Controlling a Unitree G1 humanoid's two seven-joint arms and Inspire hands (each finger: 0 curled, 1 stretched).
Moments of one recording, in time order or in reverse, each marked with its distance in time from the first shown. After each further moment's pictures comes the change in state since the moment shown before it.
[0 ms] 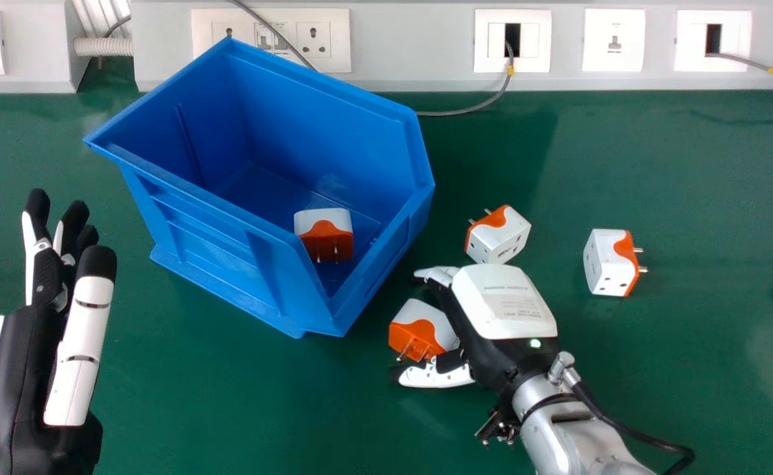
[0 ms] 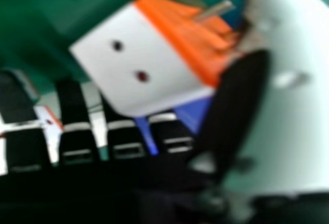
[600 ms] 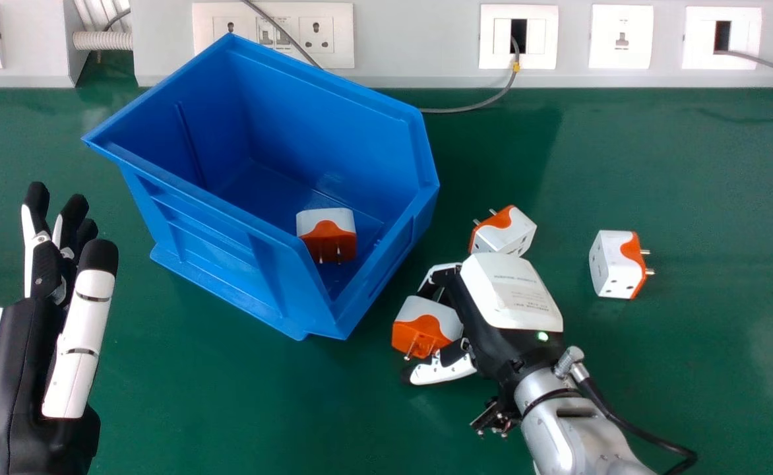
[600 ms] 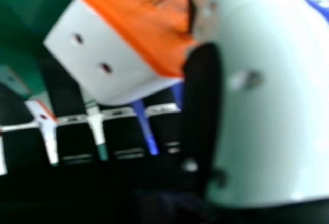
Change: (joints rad) left arm -0.021 0.004 0.006 -0.003 0.000 0.012 -0.010; right arm 0.029 -0.002 -0.010 -0.061 0.048 0.004 0.000
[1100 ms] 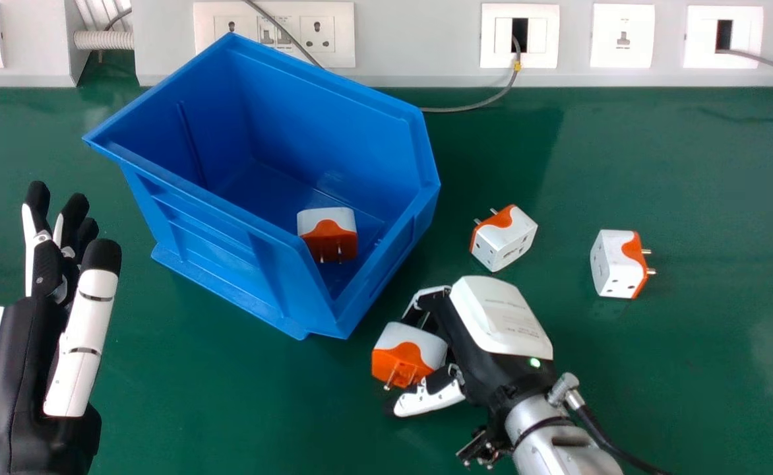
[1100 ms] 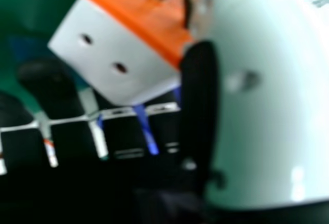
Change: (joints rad) left arm -0.010 -0.001 0.000 0.006 0.003 -0.002 0.000; right arm 0.129 -0.010 0.003 -0.177 0.028 0.034 0.069
